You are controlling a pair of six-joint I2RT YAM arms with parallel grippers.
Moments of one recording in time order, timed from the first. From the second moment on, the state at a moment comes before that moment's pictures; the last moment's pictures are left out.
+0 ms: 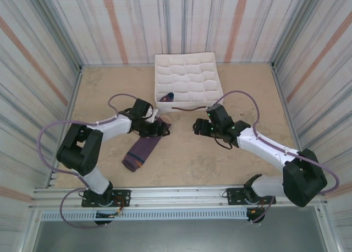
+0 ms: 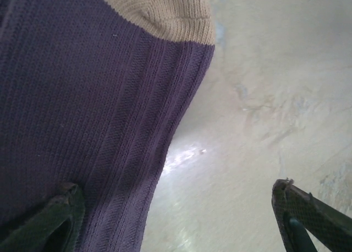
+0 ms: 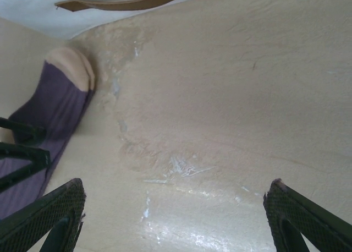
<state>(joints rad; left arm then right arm) -0.48 1.66 0.90 -0.34 0.44 -0.36 0.62 1.27 0.78 -0.38 0.02 0.70</state>
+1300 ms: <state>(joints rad) -0.58 1.60 1.13 -0.54 0.53 -0.61 0.98 1.15 0.63 -0.38 0.16 0.64</state>
